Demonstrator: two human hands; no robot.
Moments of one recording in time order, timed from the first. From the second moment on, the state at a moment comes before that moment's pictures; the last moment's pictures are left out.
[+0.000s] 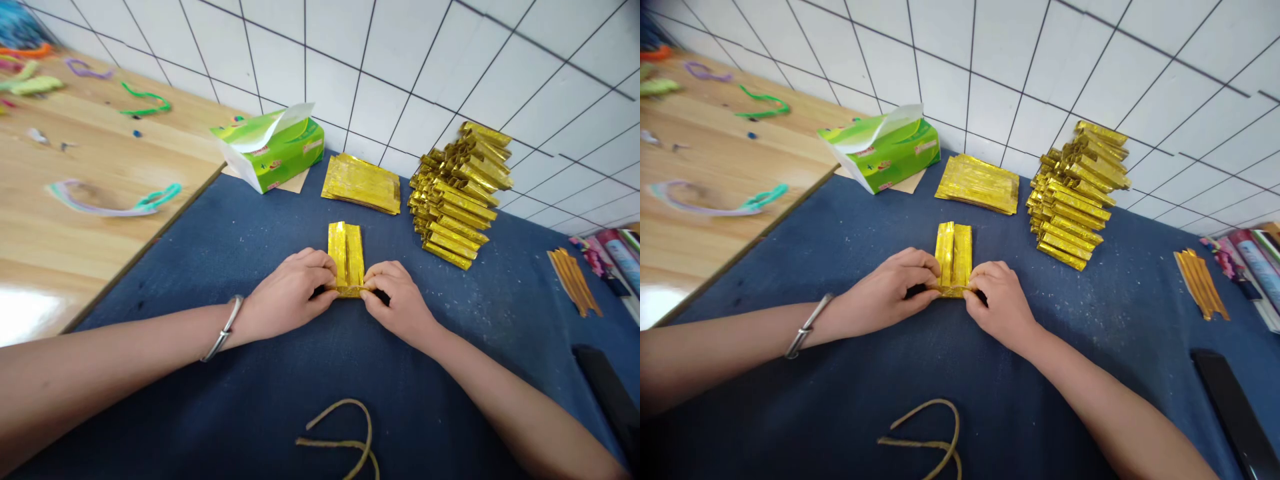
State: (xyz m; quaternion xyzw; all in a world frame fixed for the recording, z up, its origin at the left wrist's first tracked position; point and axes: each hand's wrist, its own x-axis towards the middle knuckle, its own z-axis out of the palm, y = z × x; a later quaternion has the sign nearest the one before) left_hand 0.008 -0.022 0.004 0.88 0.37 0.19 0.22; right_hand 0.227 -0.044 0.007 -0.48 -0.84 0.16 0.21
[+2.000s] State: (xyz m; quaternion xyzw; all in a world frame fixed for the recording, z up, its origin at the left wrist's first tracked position) left_hand 0.006 -0.036 0.014 0.98 0.19 0.08 0.00; right_hand 0.228 -0.044 0.006 -0.52 -0.81 0.18 0.21
